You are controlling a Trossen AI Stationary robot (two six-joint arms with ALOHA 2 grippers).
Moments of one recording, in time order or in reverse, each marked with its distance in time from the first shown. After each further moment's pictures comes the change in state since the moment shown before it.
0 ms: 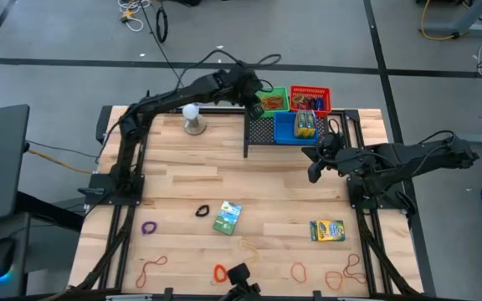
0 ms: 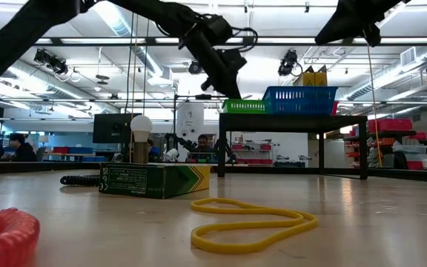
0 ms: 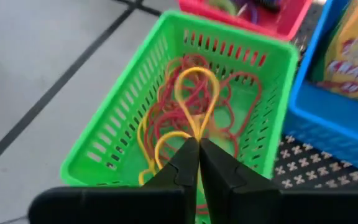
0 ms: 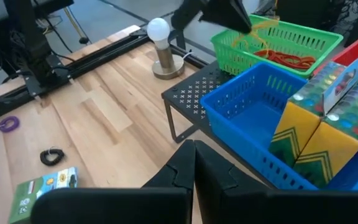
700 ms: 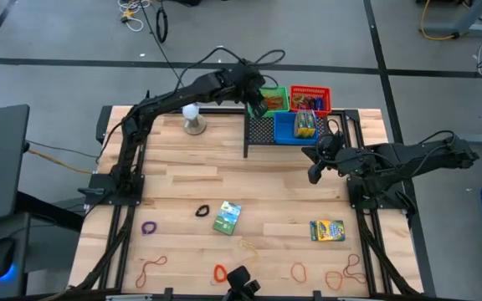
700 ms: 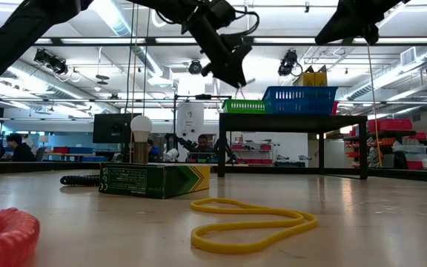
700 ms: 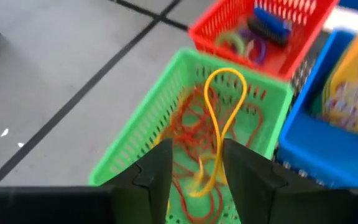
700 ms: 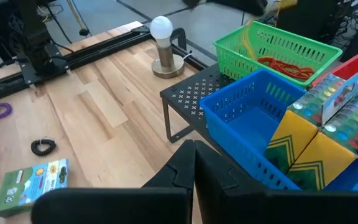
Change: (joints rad) left arm -0.041 0.017 0.122 -0.066 -0.138 -0.055; right arm 0.000 0.000 0.000 0.000 -0.001 -0.087
